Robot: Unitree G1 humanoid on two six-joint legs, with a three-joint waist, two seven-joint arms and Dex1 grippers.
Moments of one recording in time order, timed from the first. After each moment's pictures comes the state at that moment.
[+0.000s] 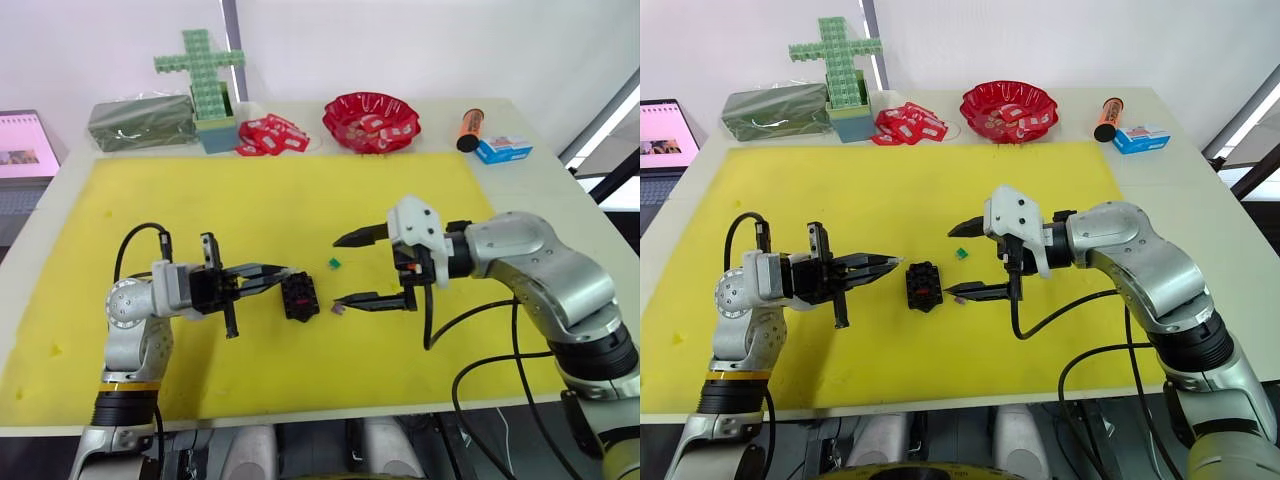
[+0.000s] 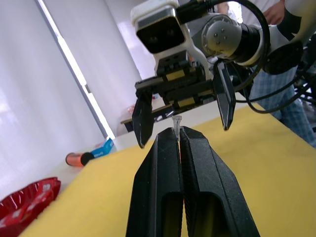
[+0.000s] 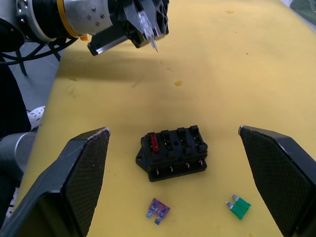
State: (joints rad) left arm -0.23 0.40 0.10 -0.04 -0.56 -0.31 -1.41; right arm -0.60 -0.74 0.19 -0.45 0.51 0.69 1.07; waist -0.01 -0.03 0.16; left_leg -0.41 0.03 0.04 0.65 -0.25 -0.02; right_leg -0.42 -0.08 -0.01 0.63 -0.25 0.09
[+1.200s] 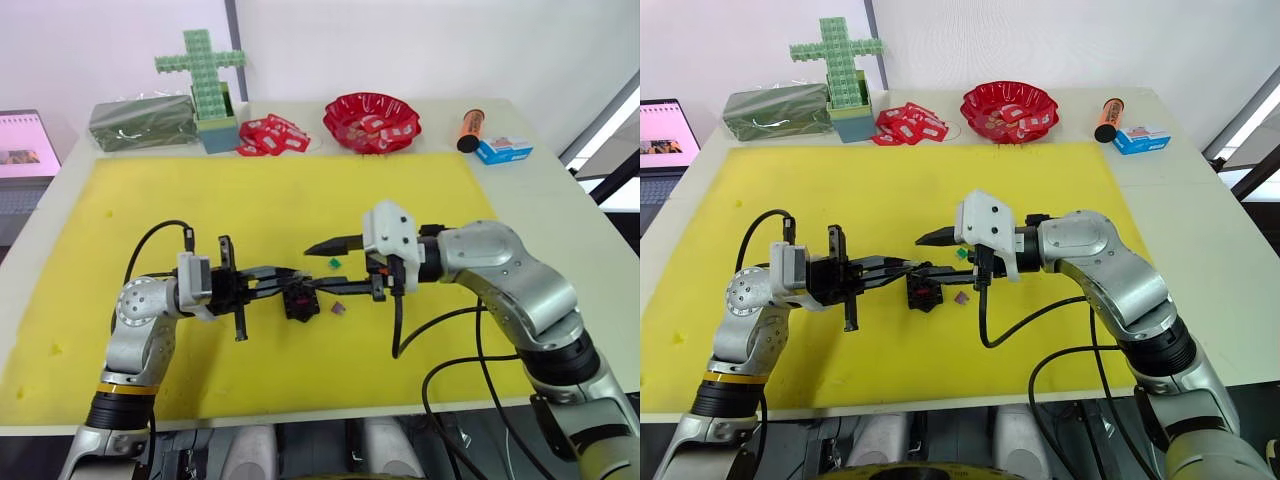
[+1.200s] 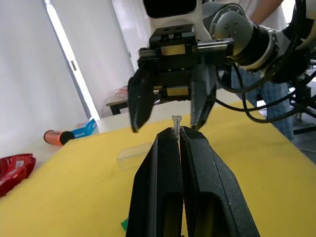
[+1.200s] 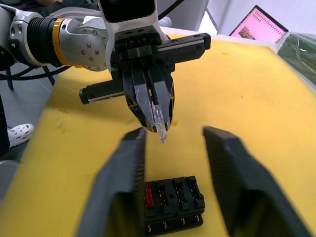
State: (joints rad) left arm -0.23 0.45 0.02 -0.09 -0.55 -0.20 -1.31; right arm -0.59 -0.61 0.25 -0.46 0.46 0.59 0.99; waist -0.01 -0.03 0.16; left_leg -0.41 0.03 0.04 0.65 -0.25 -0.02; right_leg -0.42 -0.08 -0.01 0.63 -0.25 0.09
